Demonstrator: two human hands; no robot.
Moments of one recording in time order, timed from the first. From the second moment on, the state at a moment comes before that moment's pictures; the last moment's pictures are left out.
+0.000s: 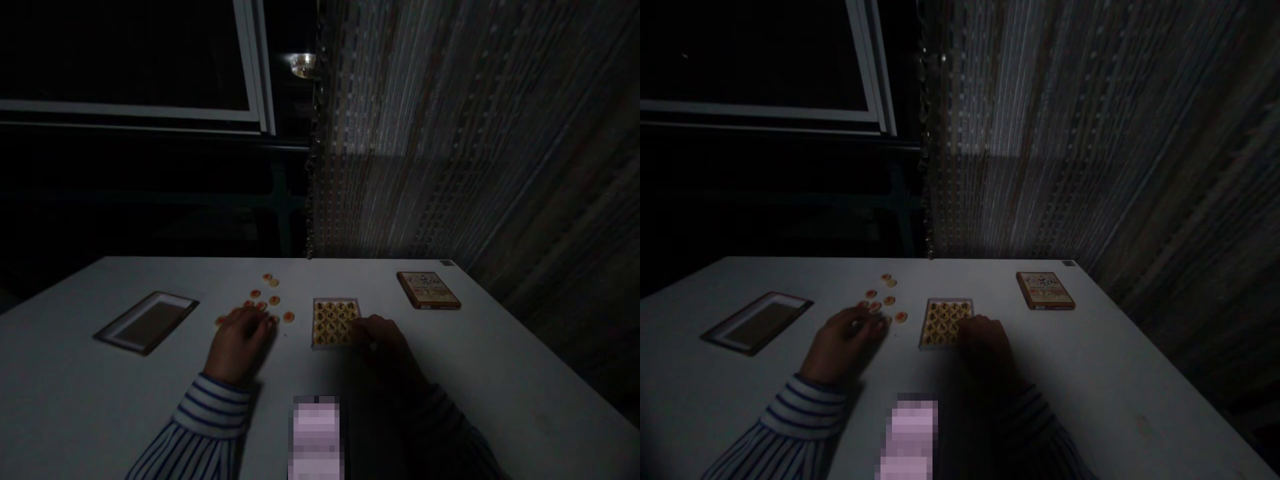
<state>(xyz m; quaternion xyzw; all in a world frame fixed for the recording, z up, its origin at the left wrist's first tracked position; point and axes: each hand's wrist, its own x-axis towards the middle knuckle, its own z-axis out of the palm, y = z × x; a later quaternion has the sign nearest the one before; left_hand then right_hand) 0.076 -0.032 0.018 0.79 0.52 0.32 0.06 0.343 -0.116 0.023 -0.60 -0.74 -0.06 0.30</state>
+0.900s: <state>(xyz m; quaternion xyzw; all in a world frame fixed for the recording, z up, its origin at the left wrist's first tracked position) 0.075 -0.033 0.010 0.82 0.54 0.18 -0.01 0.323 -0.103 0.013 -0.56 -0.78 -0.08 0.26</state>
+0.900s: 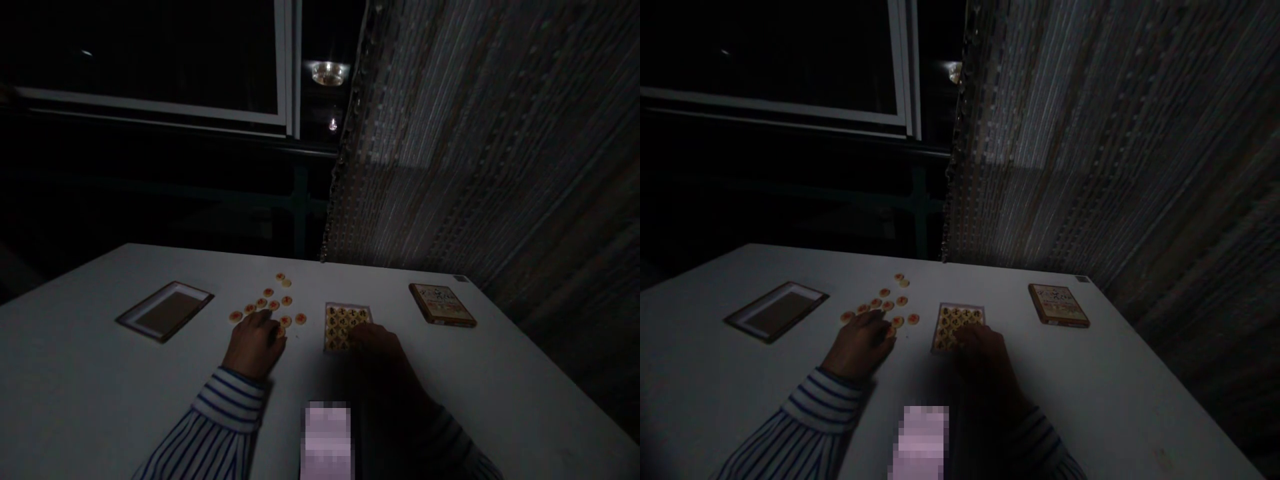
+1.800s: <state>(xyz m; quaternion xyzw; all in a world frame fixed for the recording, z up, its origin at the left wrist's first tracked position) 0.077 -0.027 0.000 0.82 0.50 0.27 0.01 0.321 -0.106 0.004 -0.56 -0.77 -0.13 0.26</state>
